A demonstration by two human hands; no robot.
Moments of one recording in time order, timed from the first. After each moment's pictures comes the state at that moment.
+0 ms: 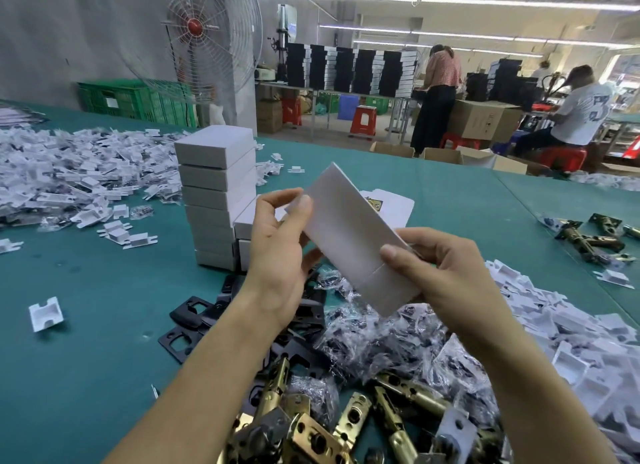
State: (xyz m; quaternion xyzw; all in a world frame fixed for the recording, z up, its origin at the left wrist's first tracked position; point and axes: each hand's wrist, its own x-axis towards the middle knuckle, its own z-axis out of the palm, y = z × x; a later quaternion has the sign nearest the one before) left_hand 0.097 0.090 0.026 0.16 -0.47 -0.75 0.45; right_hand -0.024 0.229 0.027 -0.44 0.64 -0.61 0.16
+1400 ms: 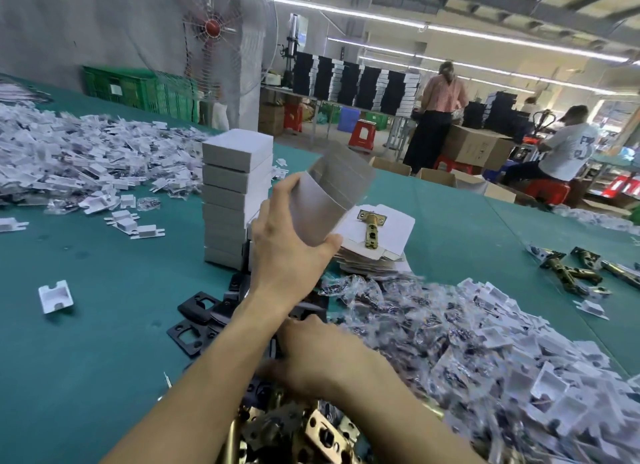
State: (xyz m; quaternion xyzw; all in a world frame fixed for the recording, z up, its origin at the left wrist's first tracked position) left_hand 0.108 0.065 0.014 0.29 -0.73 -0.33 0.52; right_hand 0.087 0.166 0.004 -0.59 0.79 -0.02 0.17
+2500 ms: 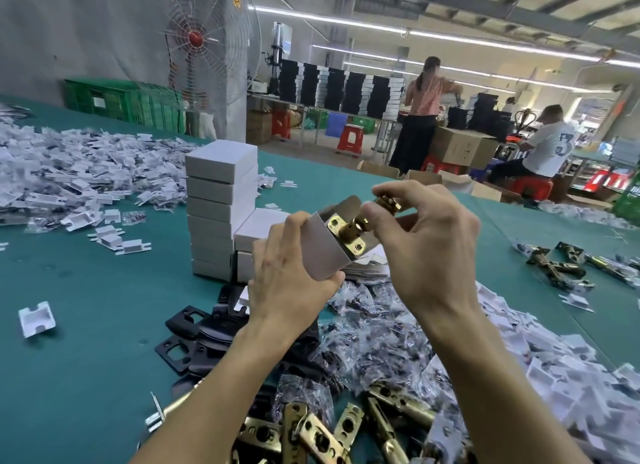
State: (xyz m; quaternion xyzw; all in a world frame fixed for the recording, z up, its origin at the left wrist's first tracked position) left_hand 0.099 0.082 -0.003 0.32 -0.80 -0.24 0.44; right_hand 0.023 0.199 0.087 -0.44 0.71 -0.50 -0.22
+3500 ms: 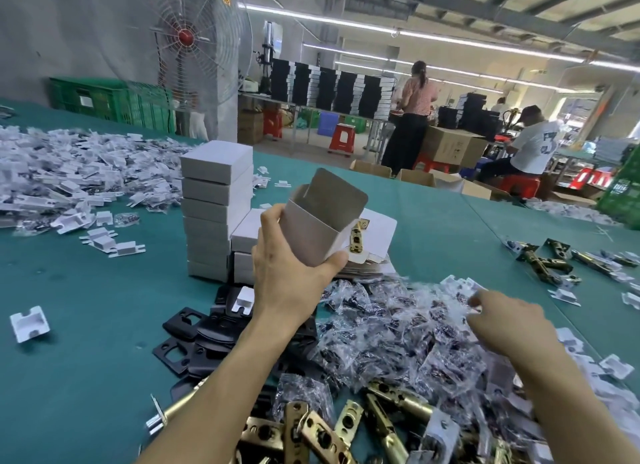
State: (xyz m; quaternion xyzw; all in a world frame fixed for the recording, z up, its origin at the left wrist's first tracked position) left_hand 0.097 0.080 0.002 0.29 -0.71 -0.39 0.51; right_hand -0.089 0.279 0.021 -0.19 0.98 0.01 0.02
